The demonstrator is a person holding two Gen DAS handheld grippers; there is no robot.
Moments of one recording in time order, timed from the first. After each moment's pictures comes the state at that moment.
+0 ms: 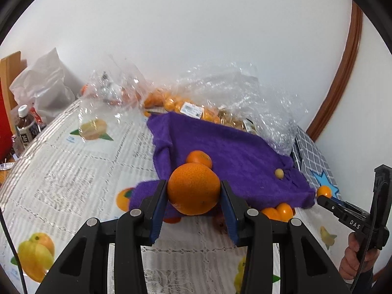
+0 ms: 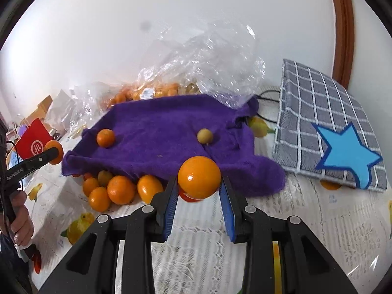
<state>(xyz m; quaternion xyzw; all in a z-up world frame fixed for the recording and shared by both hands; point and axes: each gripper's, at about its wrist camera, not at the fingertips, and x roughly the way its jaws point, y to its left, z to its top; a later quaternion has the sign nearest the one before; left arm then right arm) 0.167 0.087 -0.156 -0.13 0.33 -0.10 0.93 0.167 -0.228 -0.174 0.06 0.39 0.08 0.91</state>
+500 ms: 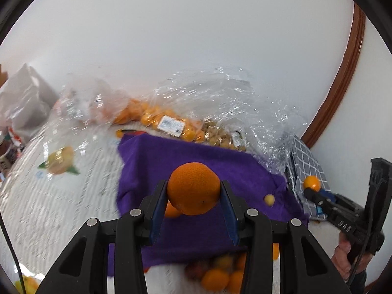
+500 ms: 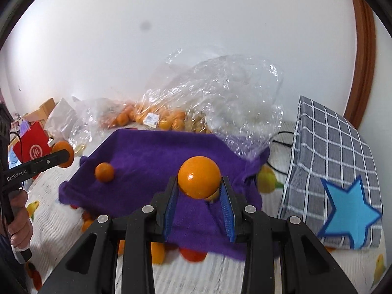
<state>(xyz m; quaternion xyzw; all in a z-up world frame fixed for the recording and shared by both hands) 0.242 0.041 -0.134 -0.13 0.35 -0.13 0.92 0.235 -0.218 -0.143 0.03 0.36 0.10 0.93</state>
